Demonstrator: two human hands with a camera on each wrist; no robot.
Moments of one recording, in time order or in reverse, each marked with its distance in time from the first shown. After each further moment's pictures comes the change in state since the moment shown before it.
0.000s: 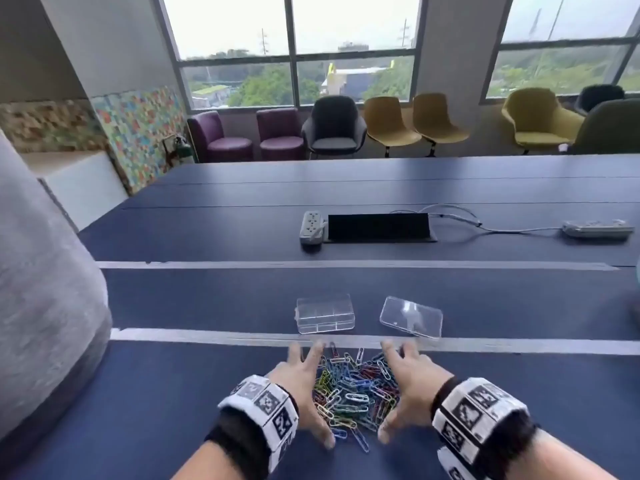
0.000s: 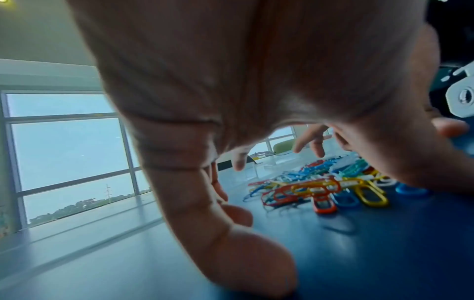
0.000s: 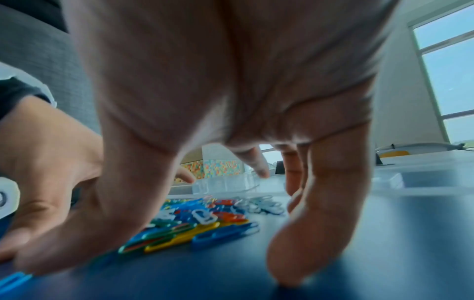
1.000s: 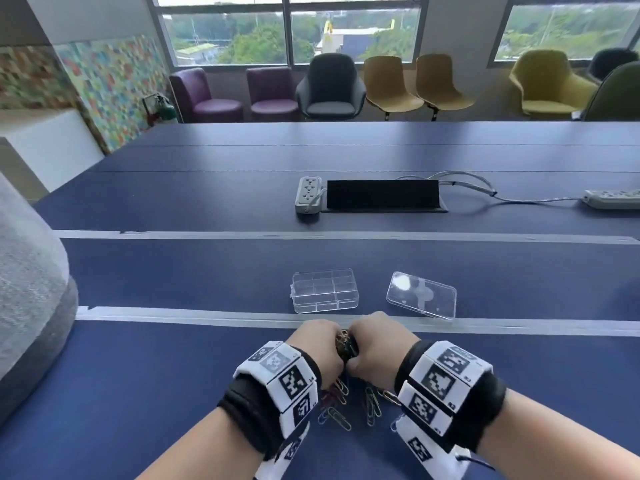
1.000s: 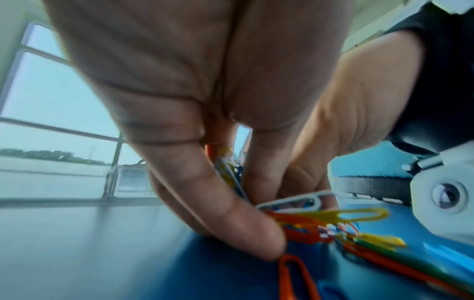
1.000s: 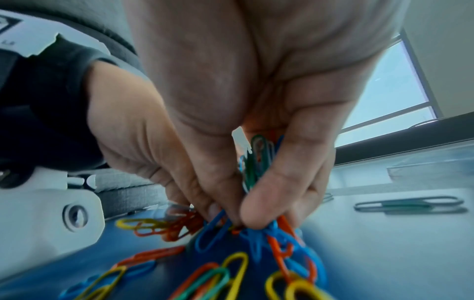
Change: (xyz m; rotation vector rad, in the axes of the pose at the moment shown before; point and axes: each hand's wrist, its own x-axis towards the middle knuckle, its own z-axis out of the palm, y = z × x) left_hand 0.037 0.024 -0.012 -0.268 0.099 0.053; right_hand 0.044 -0.050 -0.008 0.010 0.146 -0.174
